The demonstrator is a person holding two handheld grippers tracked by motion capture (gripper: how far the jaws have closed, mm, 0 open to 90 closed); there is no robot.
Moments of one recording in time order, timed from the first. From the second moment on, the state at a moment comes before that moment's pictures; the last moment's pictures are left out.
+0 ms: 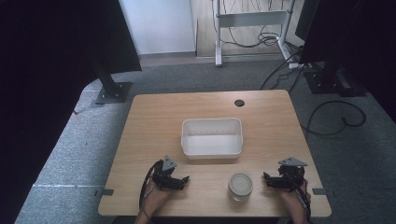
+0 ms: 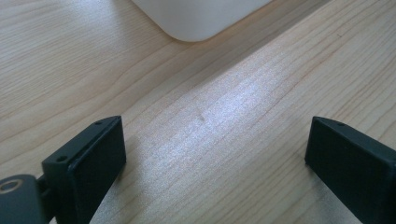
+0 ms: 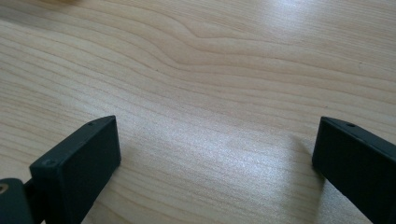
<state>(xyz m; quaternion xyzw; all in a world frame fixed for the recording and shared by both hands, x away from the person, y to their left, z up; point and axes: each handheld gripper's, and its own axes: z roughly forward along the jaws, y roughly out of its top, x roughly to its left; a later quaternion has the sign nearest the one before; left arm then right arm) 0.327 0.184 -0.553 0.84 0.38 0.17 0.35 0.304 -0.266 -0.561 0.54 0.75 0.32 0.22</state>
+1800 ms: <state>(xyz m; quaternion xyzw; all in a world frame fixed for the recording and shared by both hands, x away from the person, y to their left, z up) 0.297 0.152 -0.521 0.85 0.31 0.14 0.40 0.304 -0.266 -0.561 0.54 0.75 0.32 0.22</state>
